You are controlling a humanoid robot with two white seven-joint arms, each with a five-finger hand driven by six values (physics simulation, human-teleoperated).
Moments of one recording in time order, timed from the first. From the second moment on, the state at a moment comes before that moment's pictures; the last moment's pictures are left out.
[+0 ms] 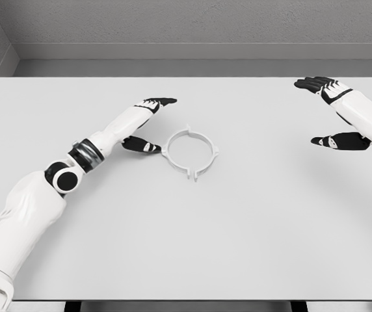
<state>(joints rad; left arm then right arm) -0.57 0.28 -0.55 -0.93 -0.44 -0.61 -0.03 -0.17 -0.51 -0.15 -1.62 0.26 -0.61 0.55</state>
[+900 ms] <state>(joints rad) -0.61 0.62 -0.47 -0.92 -0.43 -0.61 -0.02 -0.35 -0.27 0.17 -1.55 0.49 -0.49 0.55</state>
